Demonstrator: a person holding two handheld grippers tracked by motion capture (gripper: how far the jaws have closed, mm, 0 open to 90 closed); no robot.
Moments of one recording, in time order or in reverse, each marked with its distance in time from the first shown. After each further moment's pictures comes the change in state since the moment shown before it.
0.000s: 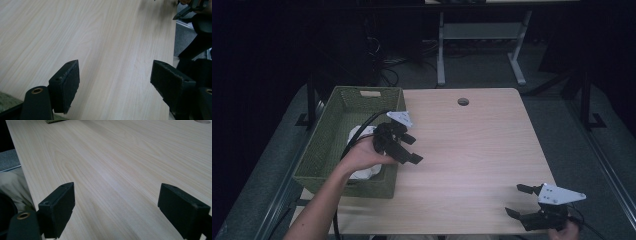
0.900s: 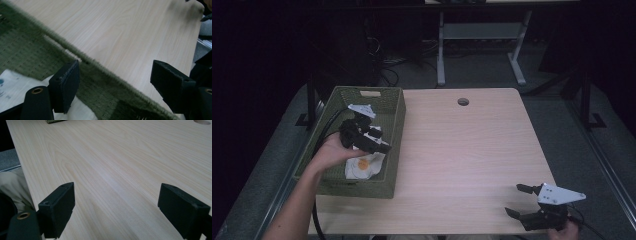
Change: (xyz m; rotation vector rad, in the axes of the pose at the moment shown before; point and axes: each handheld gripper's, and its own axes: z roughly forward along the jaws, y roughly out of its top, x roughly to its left) left arm 0.044 -0.059 -0.050 -0.033 0.111 -0.185; right arm 0.000 0.001 0.000 -0.001 0.000 -0.006
